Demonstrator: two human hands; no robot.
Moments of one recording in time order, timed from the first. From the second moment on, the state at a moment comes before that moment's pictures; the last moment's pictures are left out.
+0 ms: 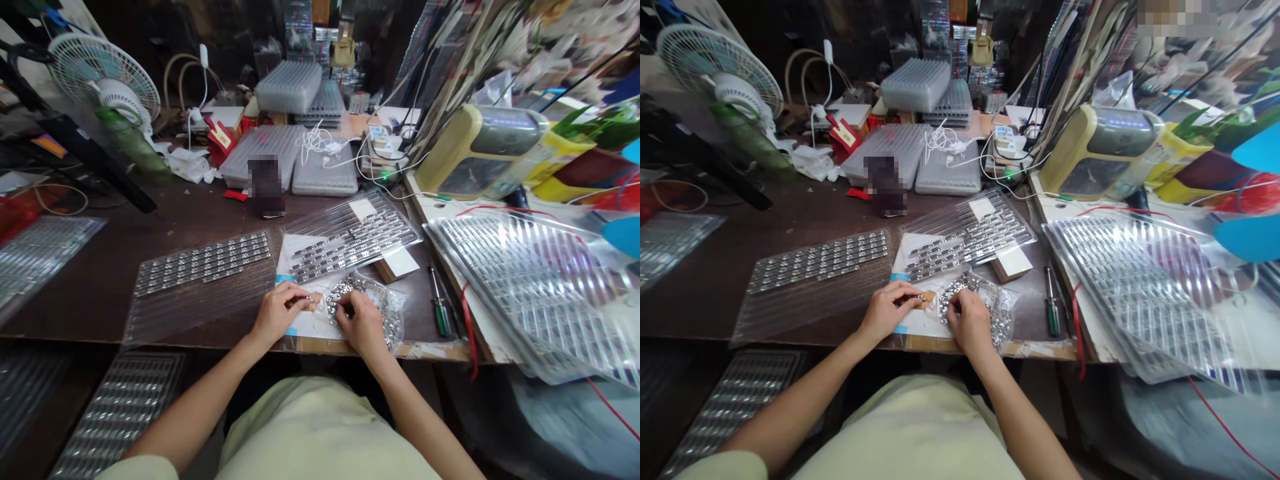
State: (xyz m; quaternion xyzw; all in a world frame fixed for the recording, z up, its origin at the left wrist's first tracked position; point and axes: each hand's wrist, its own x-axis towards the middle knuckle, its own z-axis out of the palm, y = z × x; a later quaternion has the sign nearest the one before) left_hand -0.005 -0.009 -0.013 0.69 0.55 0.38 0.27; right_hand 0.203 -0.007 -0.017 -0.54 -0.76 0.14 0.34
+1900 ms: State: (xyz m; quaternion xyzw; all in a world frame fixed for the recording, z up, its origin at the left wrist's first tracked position) left_hand 0.022 -0.007 -0.005 0.74 0.54 0.35 0.20; right_hand 0.220 -0.003 -0.009 -0.53 -0.81 0.04 0.22
